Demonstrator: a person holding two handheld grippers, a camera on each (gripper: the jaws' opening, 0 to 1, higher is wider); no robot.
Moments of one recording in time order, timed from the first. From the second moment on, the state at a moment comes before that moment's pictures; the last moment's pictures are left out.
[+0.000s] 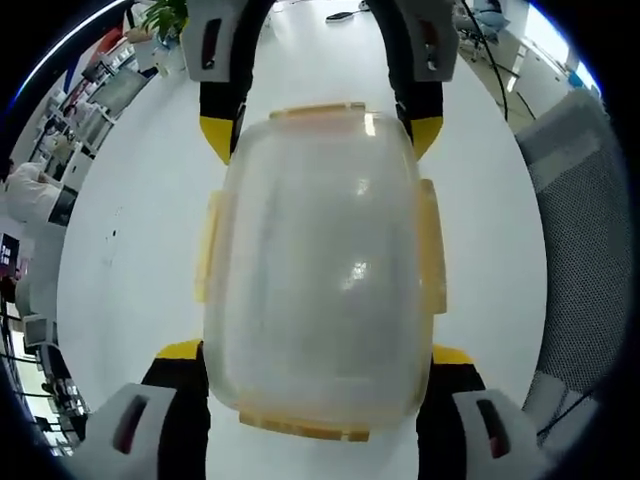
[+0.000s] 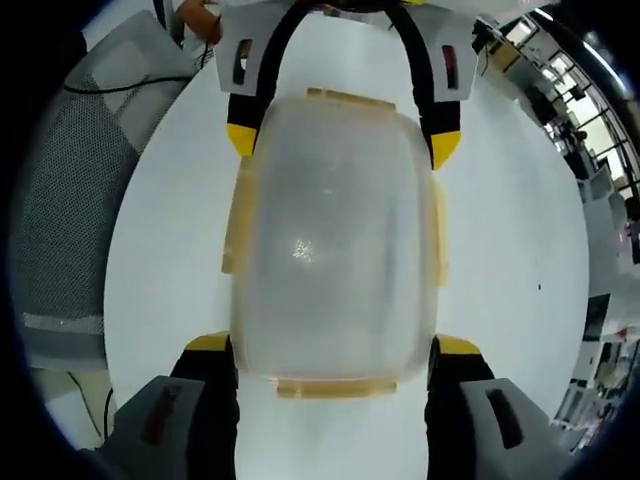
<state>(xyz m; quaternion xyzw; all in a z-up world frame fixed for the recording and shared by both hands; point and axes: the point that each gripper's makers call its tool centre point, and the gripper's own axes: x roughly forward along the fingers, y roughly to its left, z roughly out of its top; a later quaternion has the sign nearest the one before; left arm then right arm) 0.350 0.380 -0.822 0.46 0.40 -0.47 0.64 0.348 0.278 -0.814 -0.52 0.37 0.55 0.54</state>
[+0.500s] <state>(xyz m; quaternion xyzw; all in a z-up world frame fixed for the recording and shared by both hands) 0.383 0.387 -0.822 0.48 0.38 -0.49 0.62 0.372 0.285 -0.813 -0.50 0.39 0.53 0.57</state>
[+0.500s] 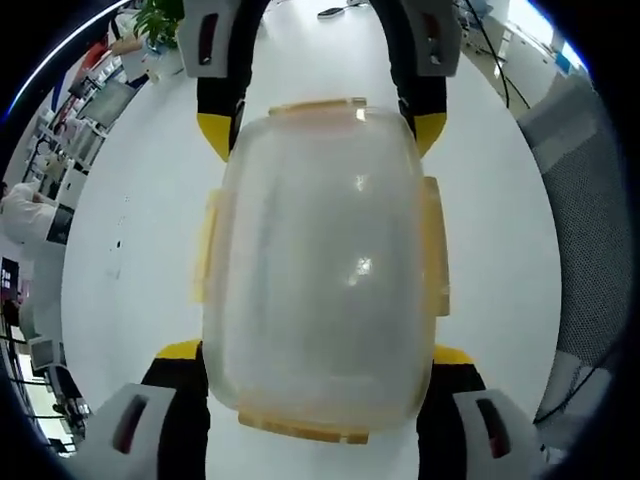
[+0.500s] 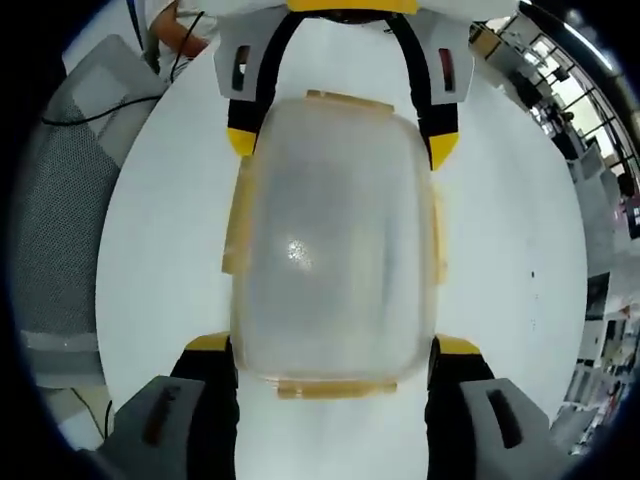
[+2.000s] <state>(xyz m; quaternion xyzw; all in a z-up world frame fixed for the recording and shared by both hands) 0.444 0.386 -0.820 0.48 0.38 -0.50 0.61 0.431 0.284 -0.812 -0.49 0.41 0.52 0.57</state>
